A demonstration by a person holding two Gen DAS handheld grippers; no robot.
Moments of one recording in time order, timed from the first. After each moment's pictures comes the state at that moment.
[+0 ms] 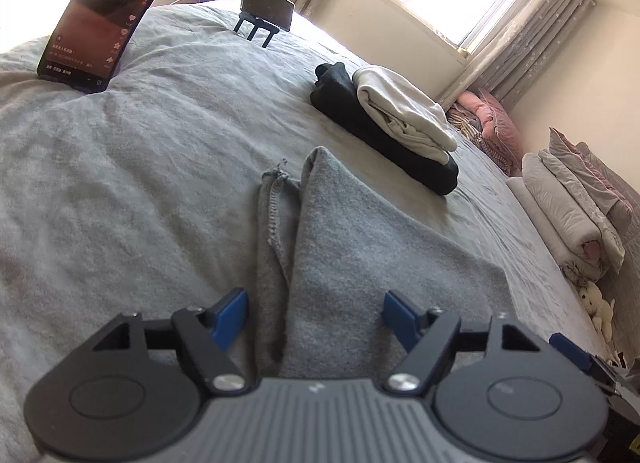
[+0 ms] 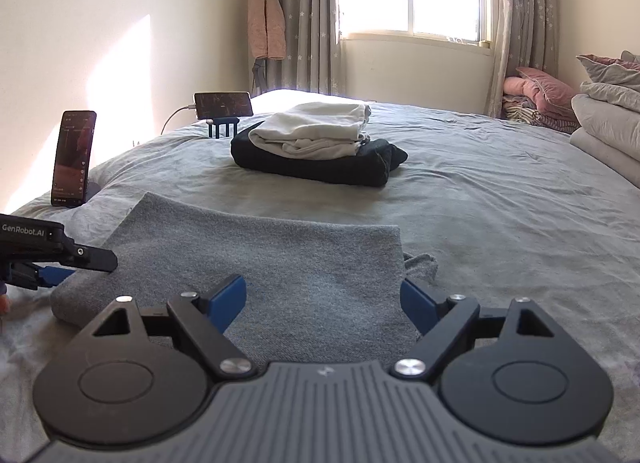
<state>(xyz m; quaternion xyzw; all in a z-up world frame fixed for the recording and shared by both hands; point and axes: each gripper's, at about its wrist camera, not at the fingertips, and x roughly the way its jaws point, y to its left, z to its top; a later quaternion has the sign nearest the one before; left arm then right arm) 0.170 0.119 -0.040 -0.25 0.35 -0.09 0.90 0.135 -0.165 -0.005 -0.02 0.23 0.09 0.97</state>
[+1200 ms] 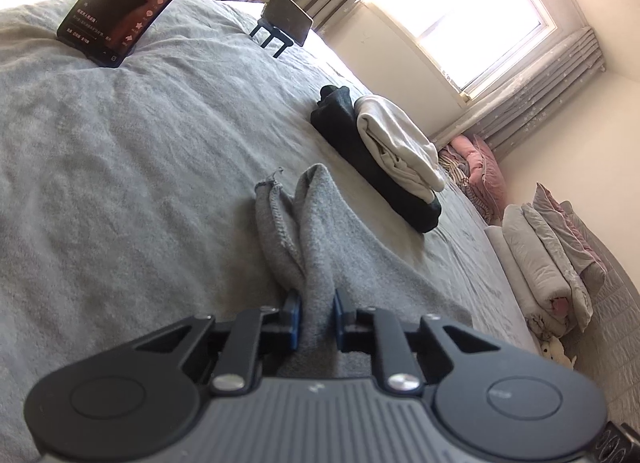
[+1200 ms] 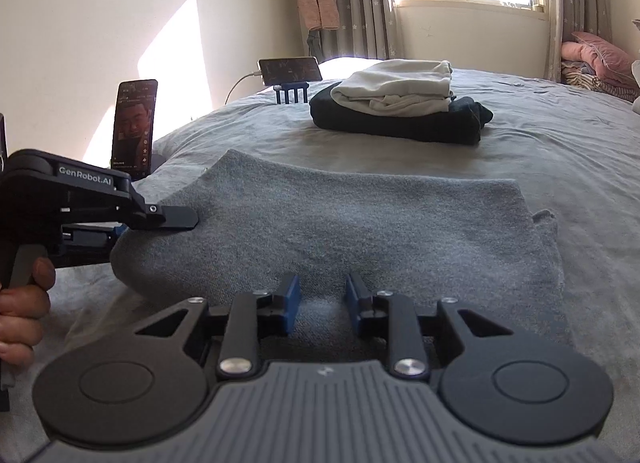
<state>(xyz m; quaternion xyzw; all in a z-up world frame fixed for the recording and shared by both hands) 0.168 0.125 -0.037 -0.34 0.32 -0.10 0.88 0.143 -0.114 -0.033 0.01 0.29 0.17 0.94</state>
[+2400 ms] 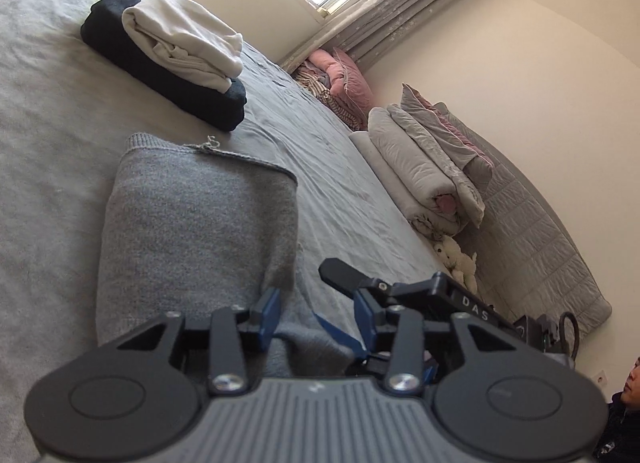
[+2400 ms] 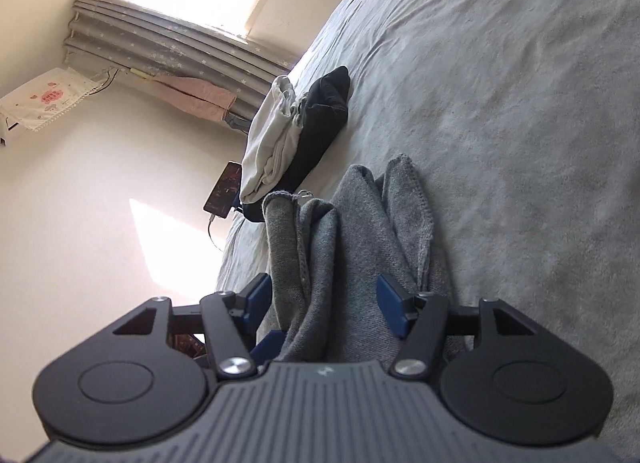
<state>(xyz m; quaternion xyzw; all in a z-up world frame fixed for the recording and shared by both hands) 0.183 -0.013 -0.023 -0.28 0.33 -0.34 0.84 0.157 -0.277 -0.038 0.48 0.30 0.13 0.82</state>
